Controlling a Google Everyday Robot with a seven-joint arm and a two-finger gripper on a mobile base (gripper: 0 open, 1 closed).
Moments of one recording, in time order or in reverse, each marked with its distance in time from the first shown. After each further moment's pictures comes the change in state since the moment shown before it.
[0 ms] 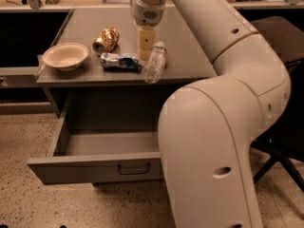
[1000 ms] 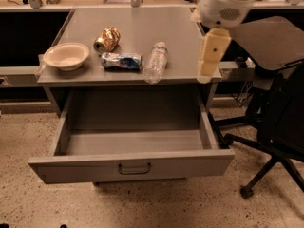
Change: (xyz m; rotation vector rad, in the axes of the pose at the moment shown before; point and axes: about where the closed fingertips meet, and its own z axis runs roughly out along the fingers) arm 0.099 0.158 -0.133 0.111 0.068 0.129
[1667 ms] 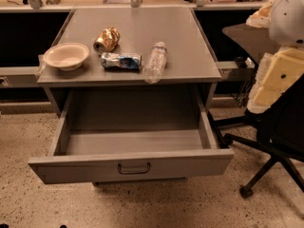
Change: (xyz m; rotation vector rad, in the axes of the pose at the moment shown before) arm 0.057 0.092 -0.075 0.107 0.000 0.139
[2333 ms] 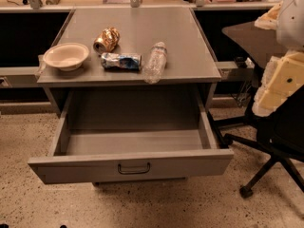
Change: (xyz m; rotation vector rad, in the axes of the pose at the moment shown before) arm 0.010 0.003 -0.003 0.024 0.016 0.033
